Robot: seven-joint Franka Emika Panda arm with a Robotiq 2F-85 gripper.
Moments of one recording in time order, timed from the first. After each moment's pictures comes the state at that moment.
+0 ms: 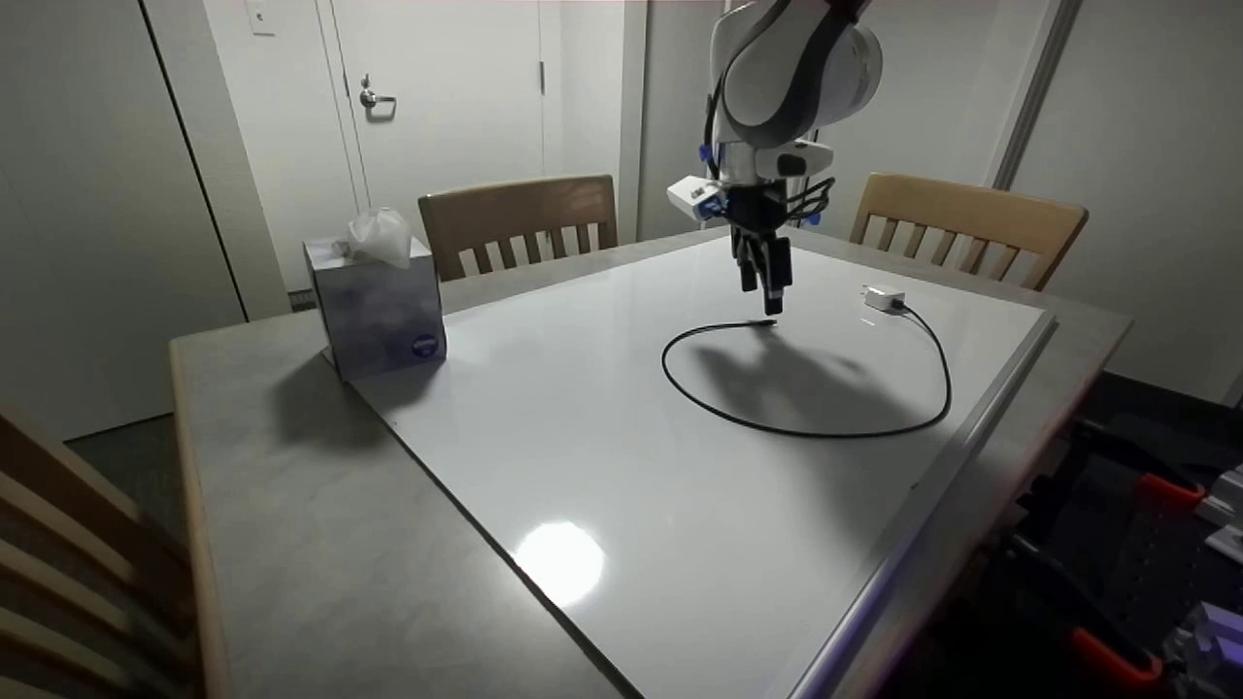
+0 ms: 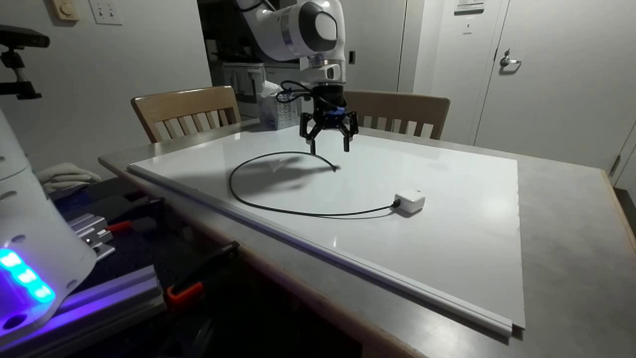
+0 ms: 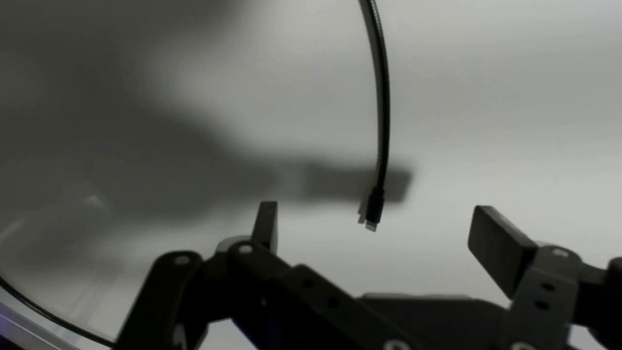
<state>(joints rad) 0.12 0.54 -0.18 -2.03 -0.11 2.43 2.16</state>
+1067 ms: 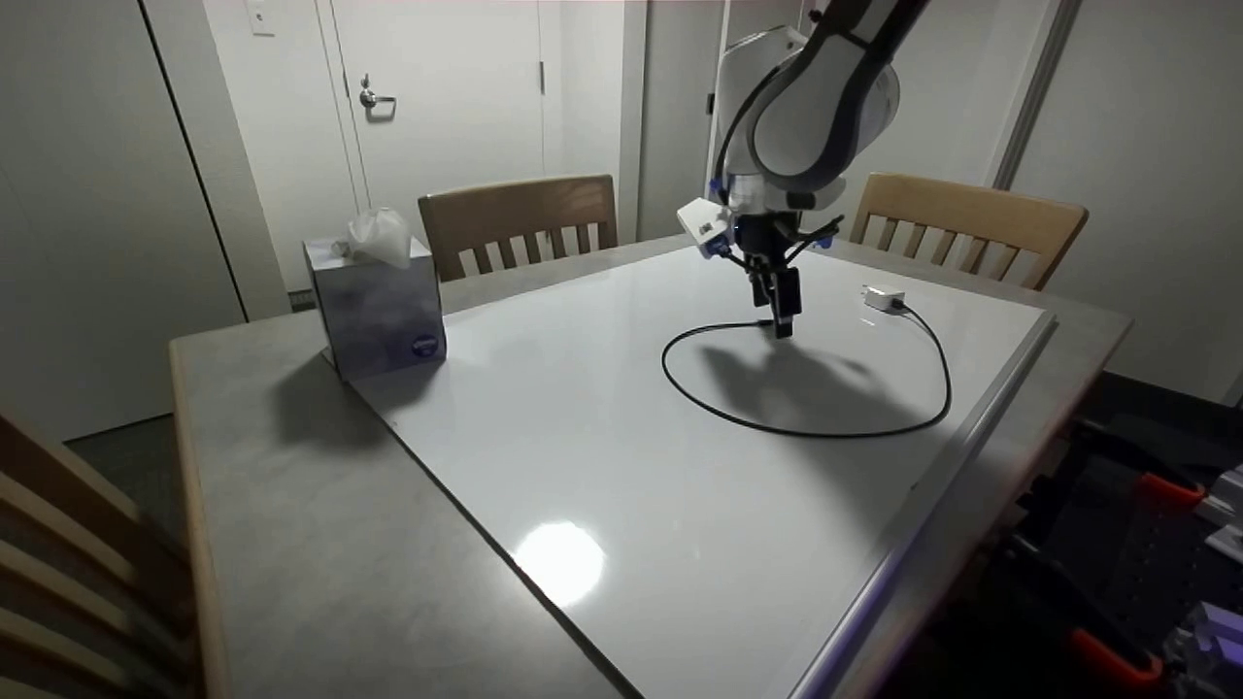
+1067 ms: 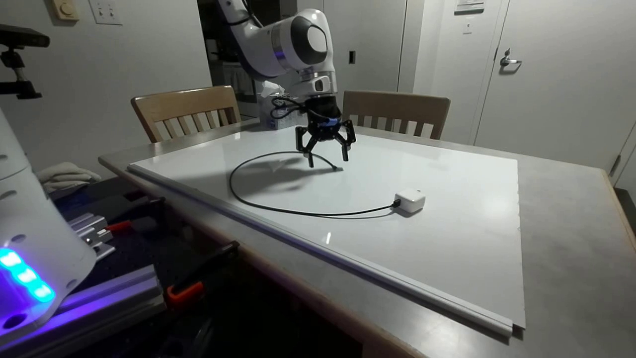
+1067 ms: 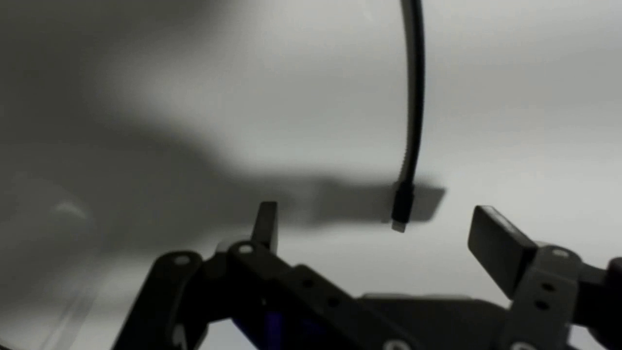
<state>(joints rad) 0.18 0.55 -0.23 -2.13 -0.24 2.57 2.34</state>
